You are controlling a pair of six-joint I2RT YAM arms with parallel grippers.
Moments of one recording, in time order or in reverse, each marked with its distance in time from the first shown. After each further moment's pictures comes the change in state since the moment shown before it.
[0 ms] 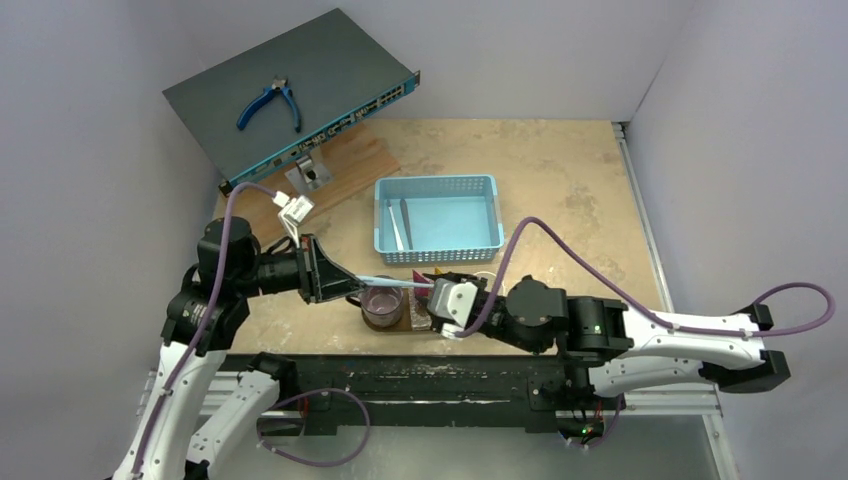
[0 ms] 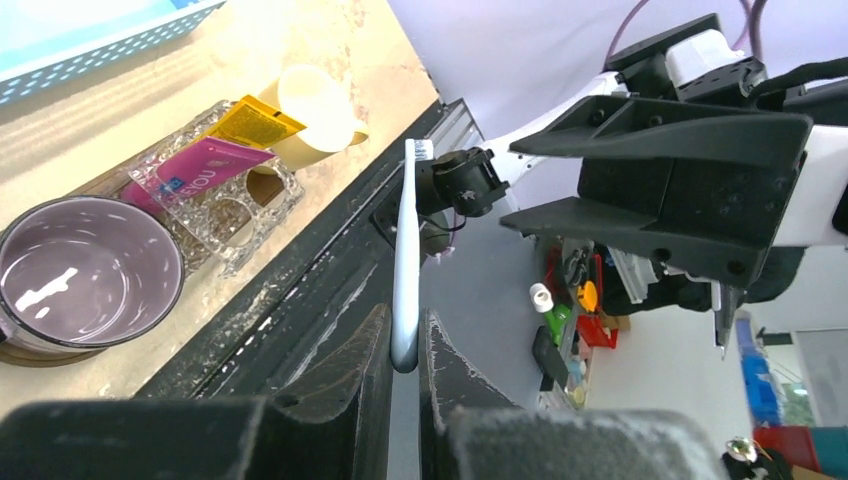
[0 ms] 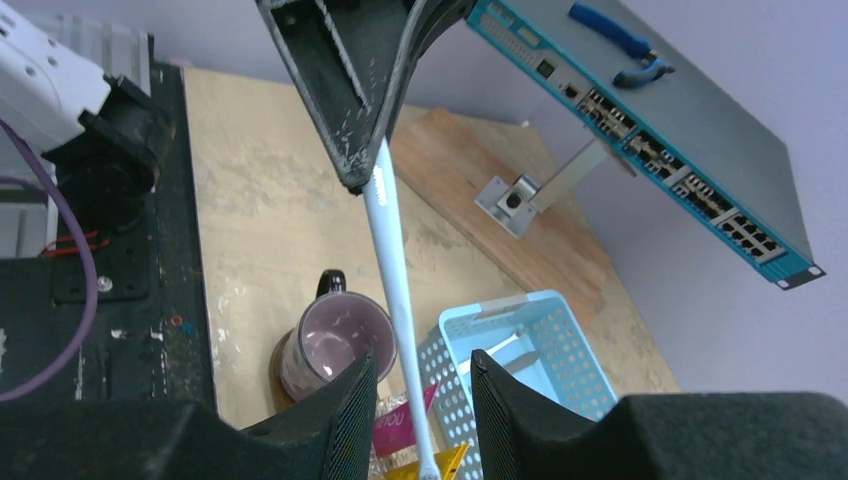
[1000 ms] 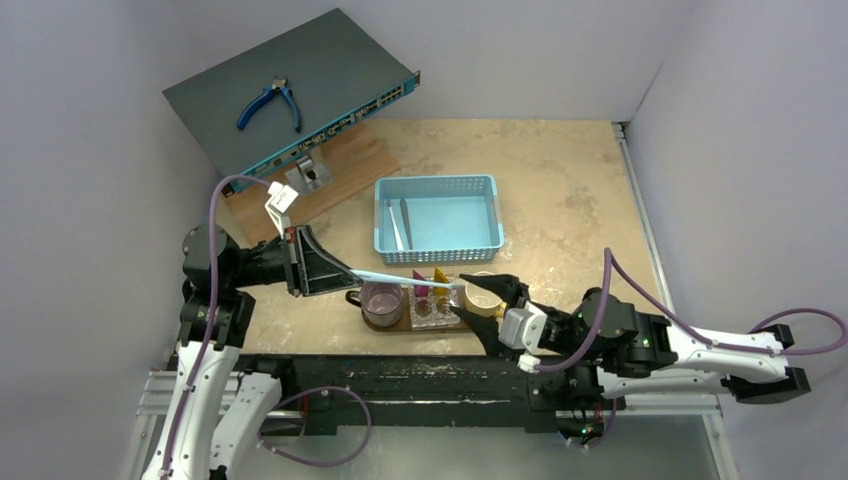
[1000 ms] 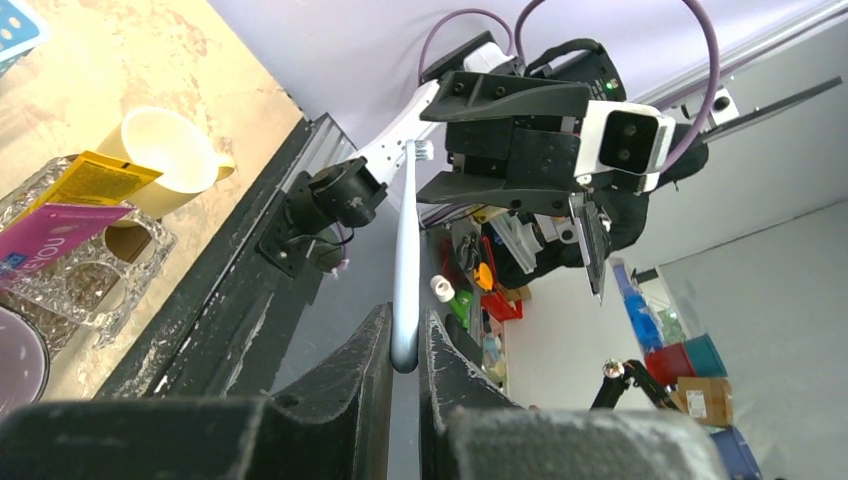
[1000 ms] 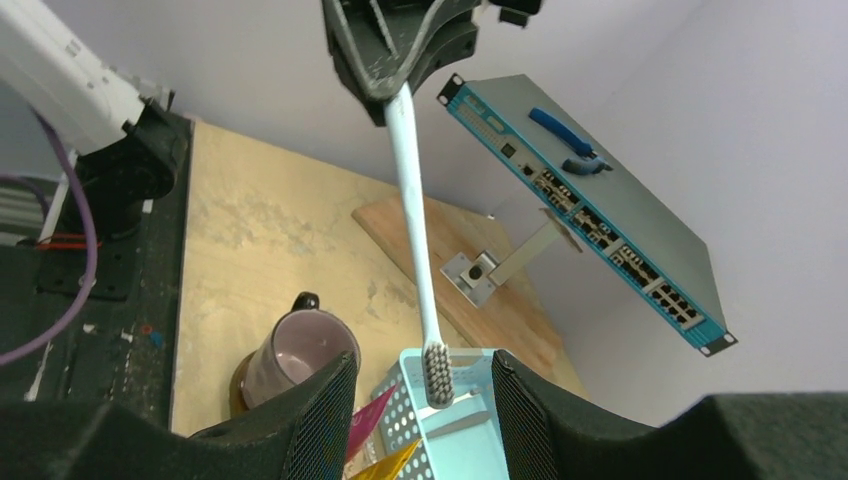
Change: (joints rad) left arm 0.185 -0.037 -0.187 0.602 0.403 -0.434; right arm 0.000 -0.368 -0.261 0.150 -0.122 -0.187
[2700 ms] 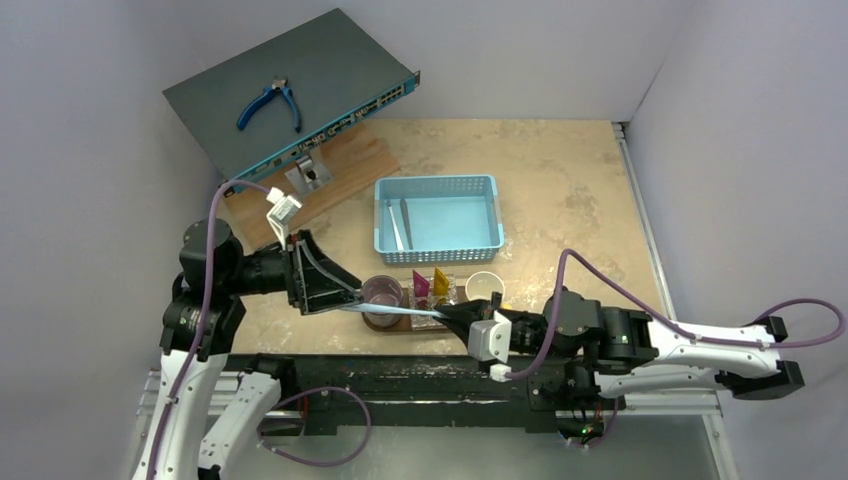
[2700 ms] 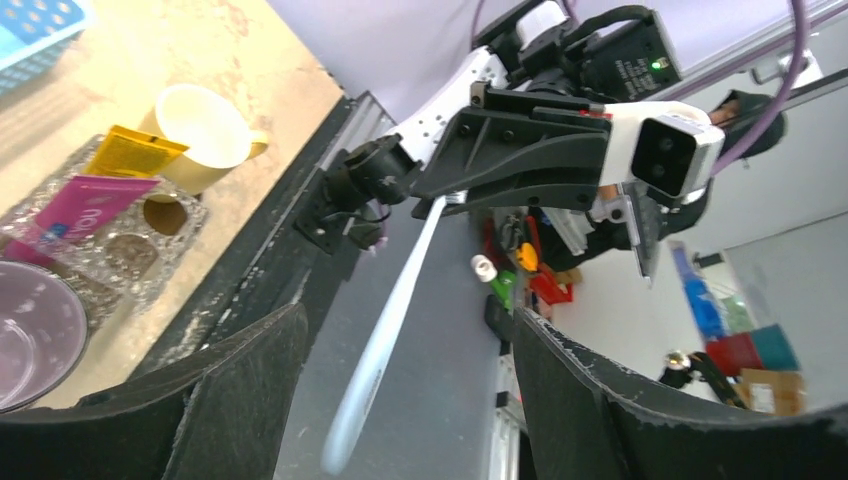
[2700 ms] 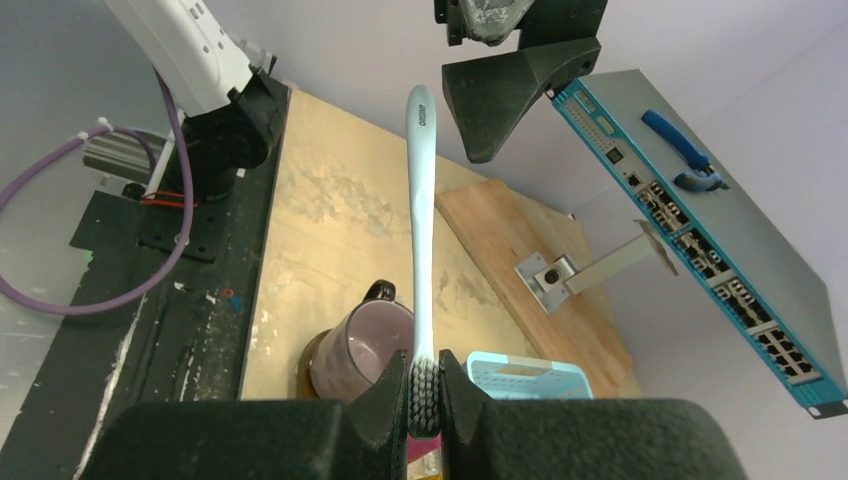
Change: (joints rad) left arm -0.061 0.003 0.141 -0.378 -0.066 0.307; right arm 0.000 0.117 0.056 -0.086 -0.146 0.002
